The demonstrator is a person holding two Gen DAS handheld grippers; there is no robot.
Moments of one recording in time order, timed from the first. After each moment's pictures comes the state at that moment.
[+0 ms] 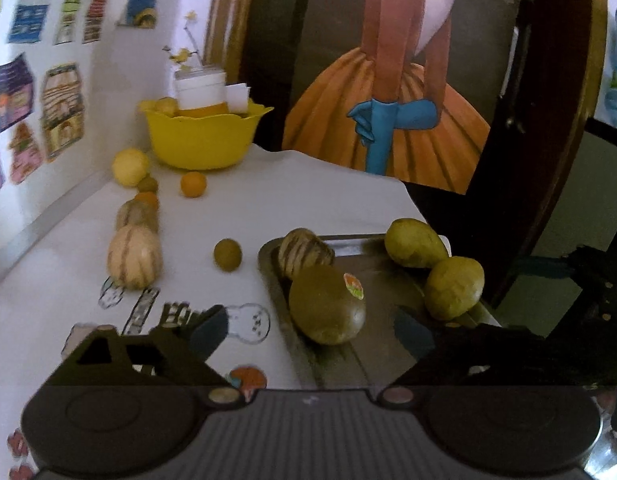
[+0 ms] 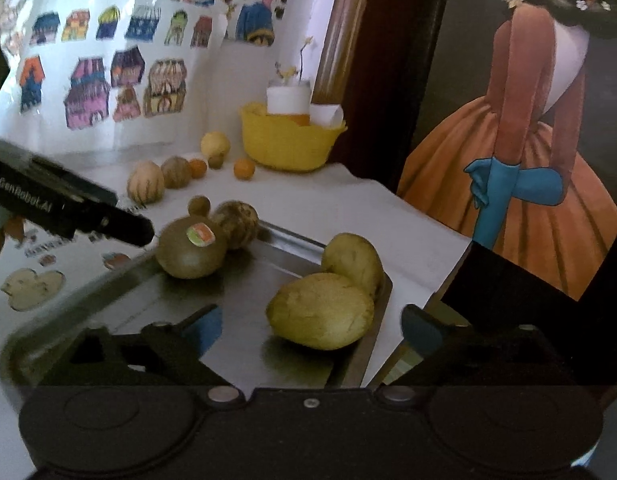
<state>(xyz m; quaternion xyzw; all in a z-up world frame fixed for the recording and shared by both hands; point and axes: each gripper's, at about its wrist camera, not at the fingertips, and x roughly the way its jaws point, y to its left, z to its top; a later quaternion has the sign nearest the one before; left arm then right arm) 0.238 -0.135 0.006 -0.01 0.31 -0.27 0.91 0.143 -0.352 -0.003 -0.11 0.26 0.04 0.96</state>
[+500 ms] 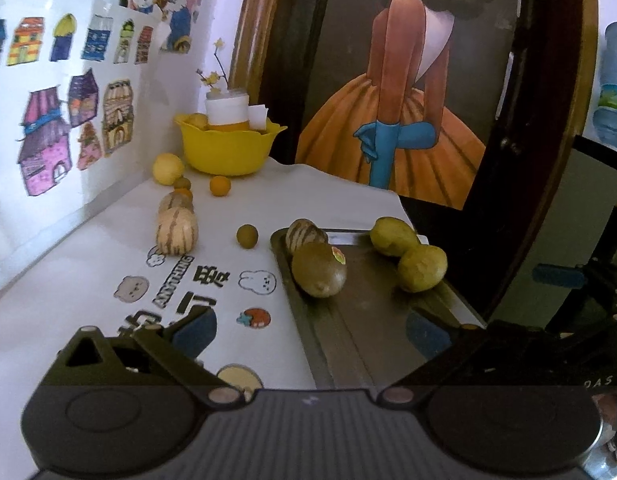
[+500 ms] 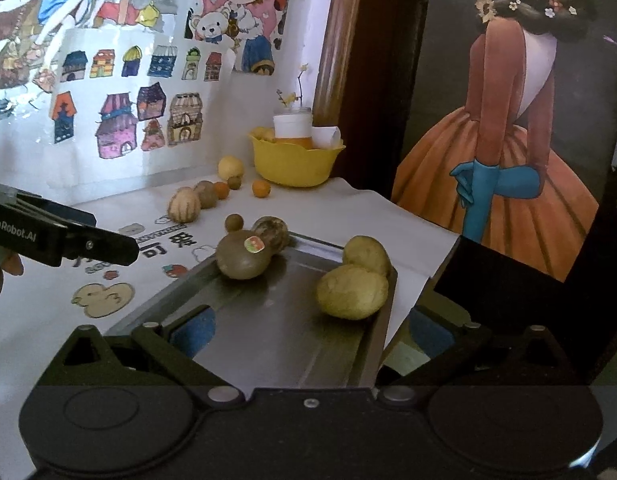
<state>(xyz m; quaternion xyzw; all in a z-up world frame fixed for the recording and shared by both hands) 0.152 -0.099 0.029 -0.02 0.29 -0.25 0.92 0.063 -0.320 0.029 -0.08 0.25 0.02 0.96</state>
